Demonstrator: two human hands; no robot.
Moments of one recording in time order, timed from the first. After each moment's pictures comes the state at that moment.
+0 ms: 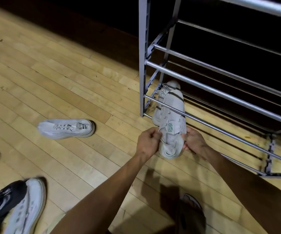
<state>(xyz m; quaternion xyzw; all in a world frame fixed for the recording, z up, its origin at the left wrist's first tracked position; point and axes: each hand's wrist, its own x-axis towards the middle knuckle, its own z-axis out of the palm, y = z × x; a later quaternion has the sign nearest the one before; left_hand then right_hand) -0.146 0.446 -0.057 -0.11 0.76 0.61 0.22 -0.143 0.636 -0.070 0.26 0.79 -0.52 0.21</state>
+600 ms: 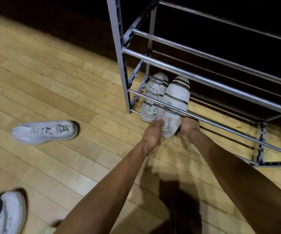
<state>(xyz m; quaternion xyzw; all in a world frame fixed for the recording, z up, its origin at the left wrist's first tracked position) -0.168 0.502 -0.059 -0.17 0.65 0.65 0.35 -0.184 0.656 -0.097 0.43 0.74 -0.51 0.11</state>
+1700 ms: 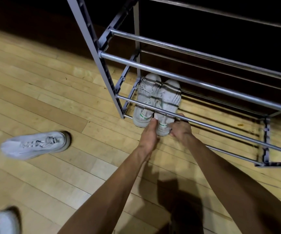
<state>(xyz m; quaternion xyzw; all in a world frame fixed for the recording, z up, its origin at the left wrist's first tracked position) -0.181 0.522 -0.077 -0.15 0.67 0.65 0.32 -0.192 0.654 -0.129 0.43 0.70 -0.56 0.12</state>
